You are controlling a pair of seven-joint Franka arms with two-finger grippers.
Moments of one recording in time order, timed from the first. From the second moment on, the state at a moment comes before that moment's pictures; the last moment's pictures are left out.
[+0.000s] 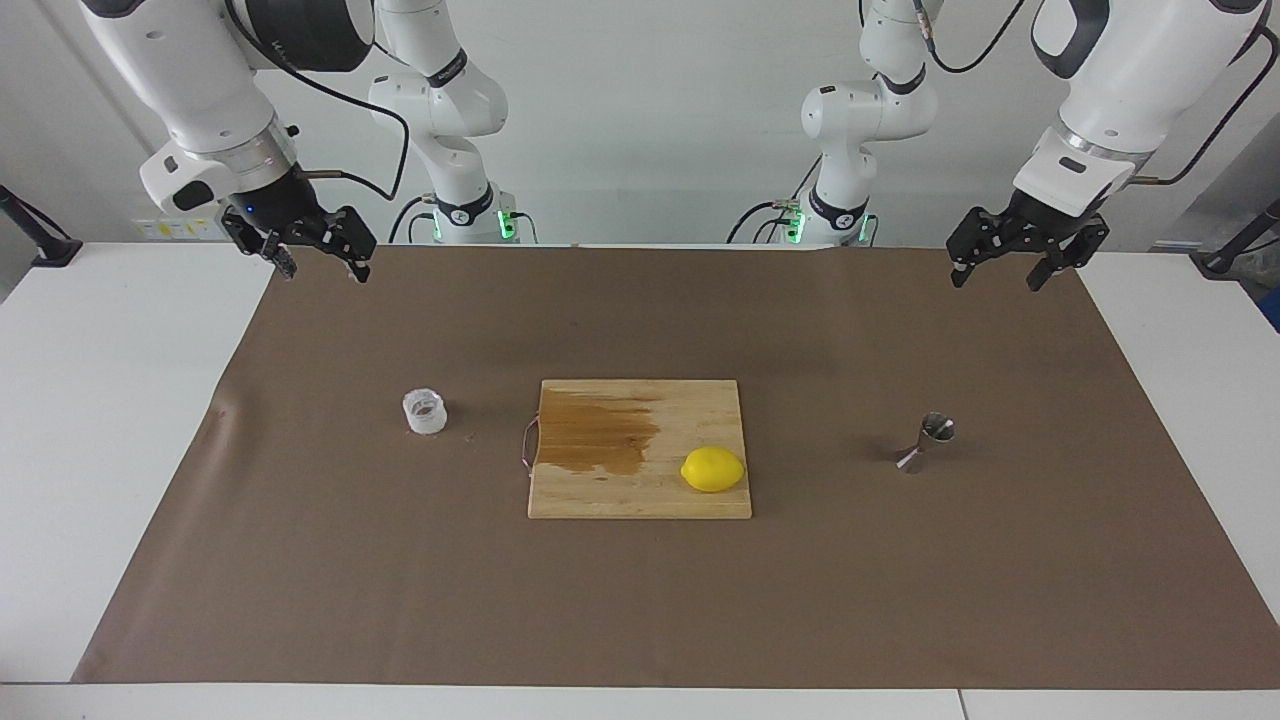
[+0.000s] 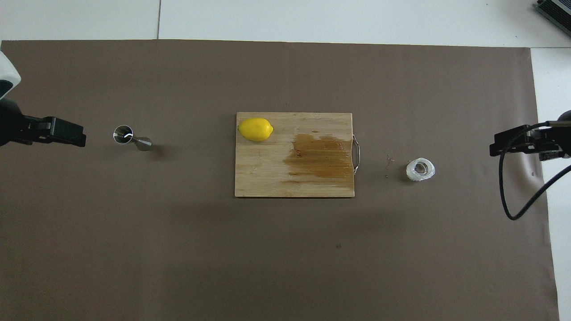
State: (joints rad) left arm 0.02 0.00 -0.11 -1.55 -0.02 1.57 0.01; right arm -0.06 -0.01 0.02 -1.61 0.03 1.55 0.07
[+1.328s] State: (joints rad) left arm 0.26 0.11 -0.09 -1.92 -0.40 1.95 -0.14; right arm -0.06 -0.01 0.02 -1.61 0.03 1.55 0.07
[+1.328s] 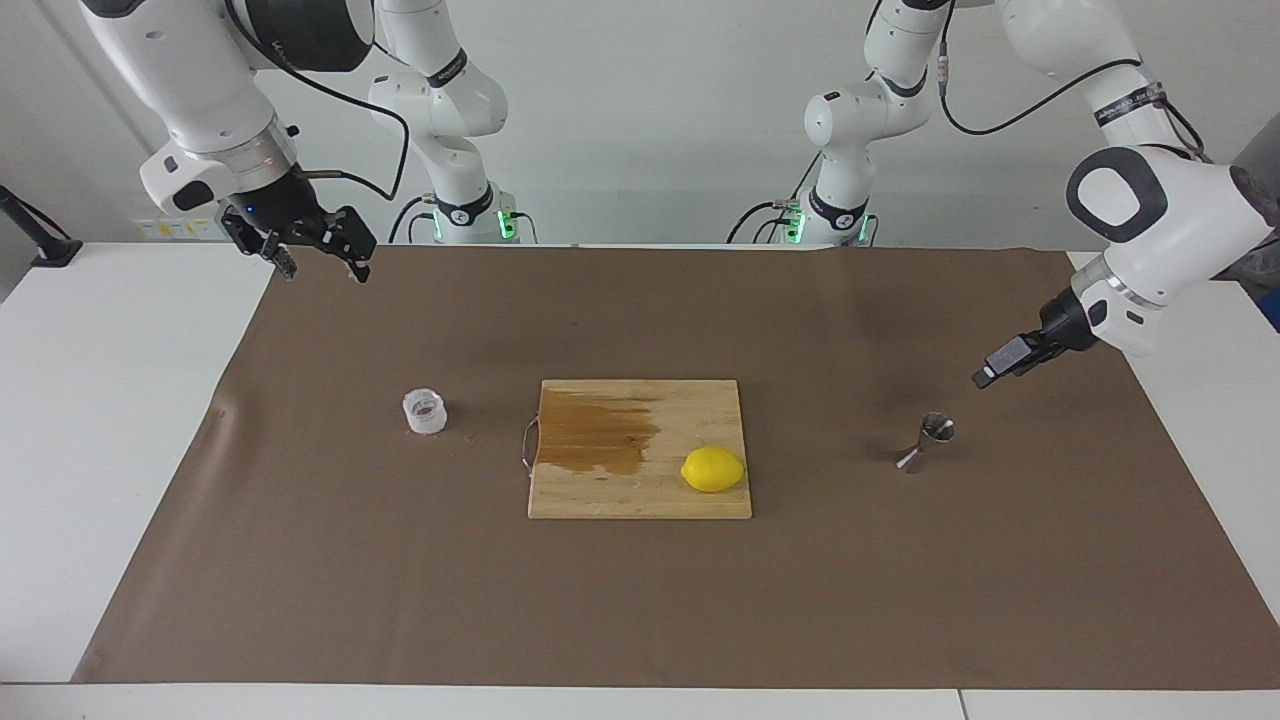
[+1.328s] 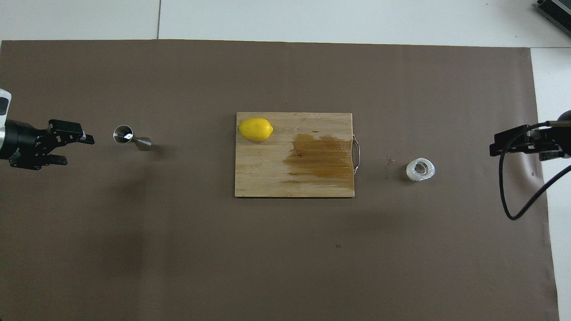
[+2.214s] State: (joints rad) left arm 0.34 0.10 -0.09 -2.18 -1.06 2.17 -0.94; right arm -0.06 -0.01 0.02 -1.61 0.03 1.55 0.07
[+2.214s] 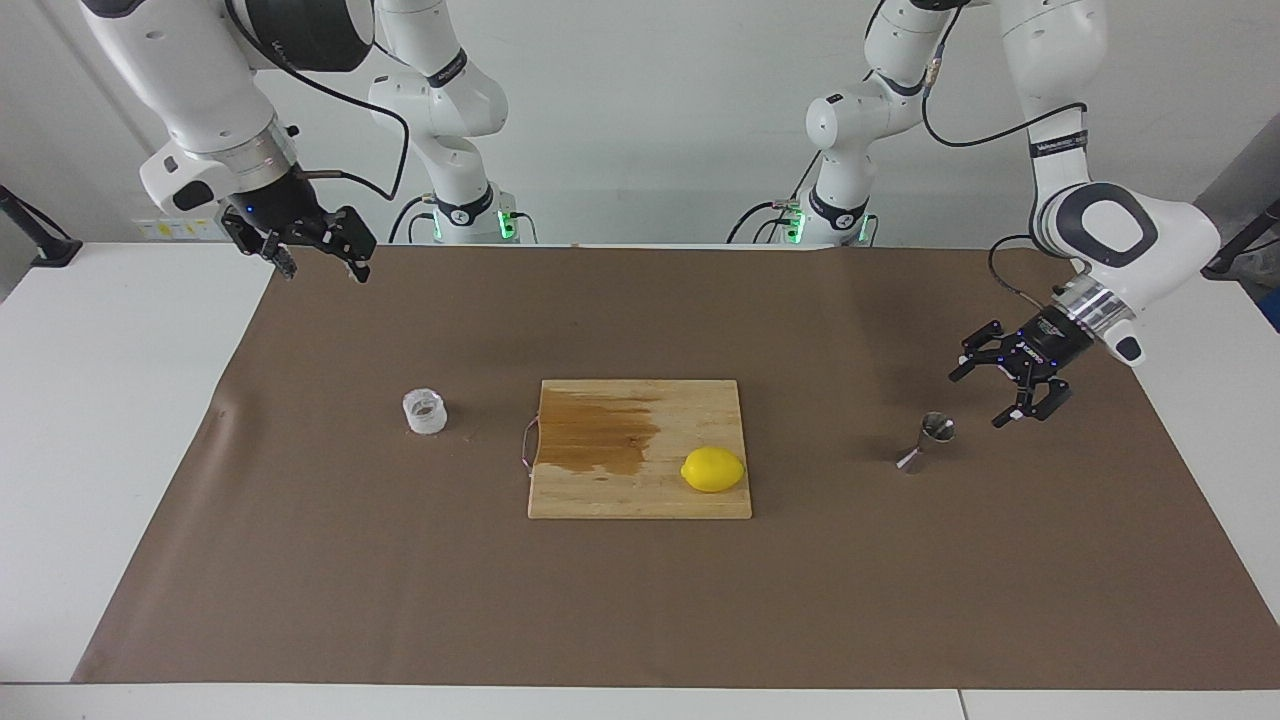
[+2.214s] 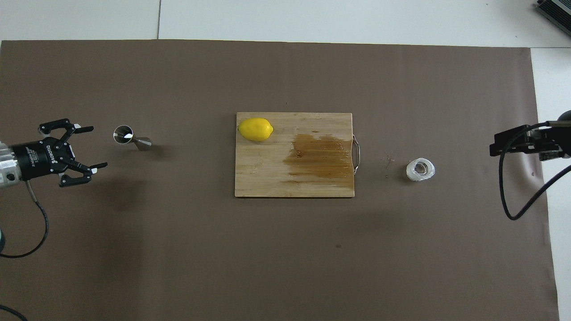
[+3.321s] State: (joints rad) left arm 0.23 0.08 -0.10 -2.28 -1.44 2.34 -1.11; right arm -0.06 -0.01 0.02 -1.61 0.03 1.55 0.07
